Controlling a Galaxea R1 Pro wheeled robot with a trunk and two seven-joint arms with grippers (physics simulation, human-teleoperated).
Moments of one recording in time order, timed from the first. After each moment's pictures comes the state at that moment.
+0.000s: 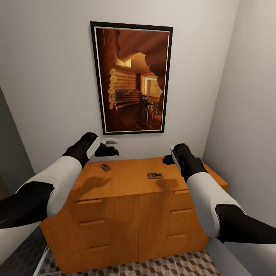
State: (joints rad) left arm -1.34 -0.04 -0.15 -0.42 0.25 0.91 -0.02; right arm -1.17 0.14 -0.08 -0.60 0.32 0.89 0.00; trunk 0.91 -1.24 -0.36
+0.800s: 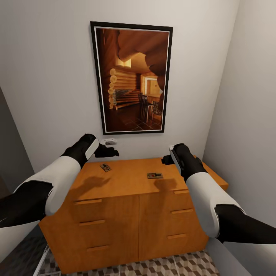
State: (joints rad) left arm -1.34 -0.03 -0.15 -0.37 0.24 0.88 -0.09; right arm -1.17 0.14 -0.08 -0.60 0.32 0.90 0.01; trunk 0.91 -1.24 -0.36
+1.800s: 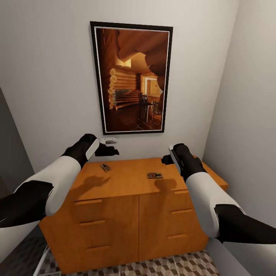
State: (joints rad) left arm -1.34 -0.03 -0.16 -0.38 0.23 0.84 -0.08; right arm -1.17 0.14 -0.08 -0.60 0.32 0.89 0.01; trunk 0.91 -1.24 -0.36
